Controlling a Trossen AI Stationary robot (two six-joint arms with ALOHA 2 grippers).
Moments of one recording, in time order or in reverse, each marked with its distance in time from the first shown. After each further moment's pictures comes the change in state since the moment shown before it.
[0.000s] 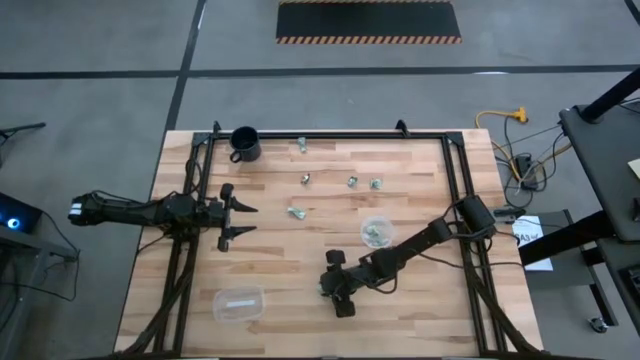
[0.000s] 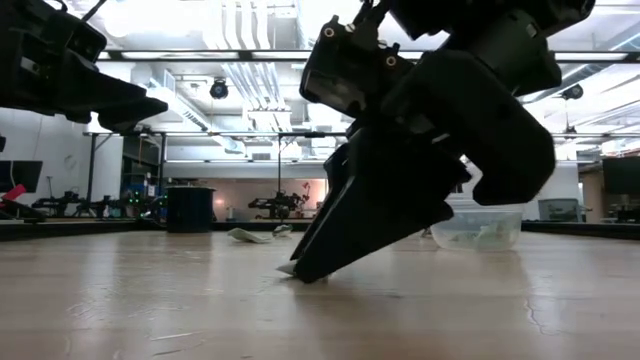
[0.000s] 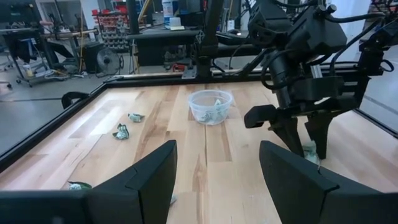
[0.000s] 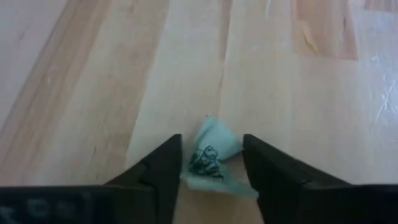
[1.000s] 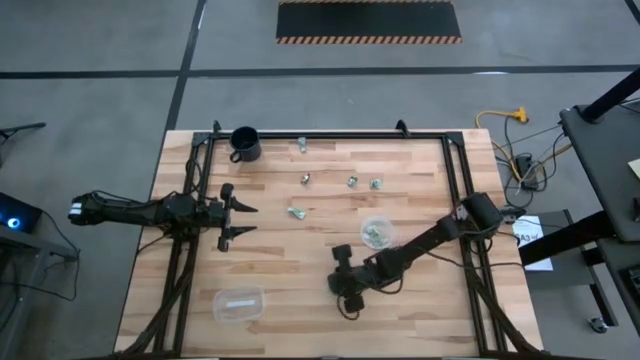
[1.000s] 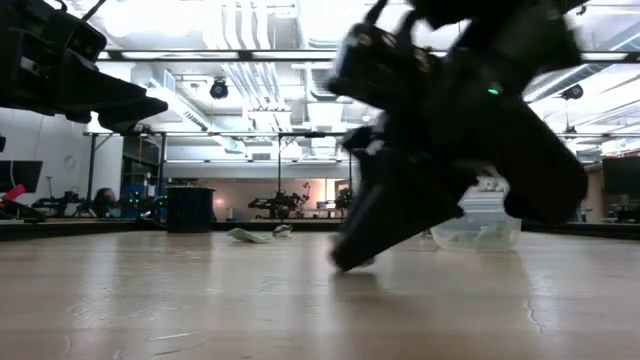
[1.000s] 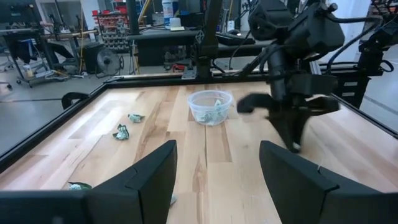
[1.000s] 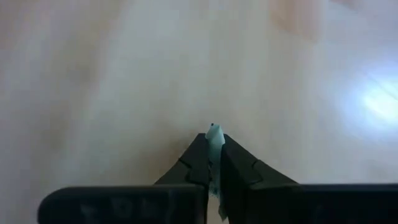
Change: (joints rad) left arm 0.000 0.000 0.000 0.001 0.000 0.000; right arm 0.020 -0.087 -0.024 -0.174 0.171 -0.152
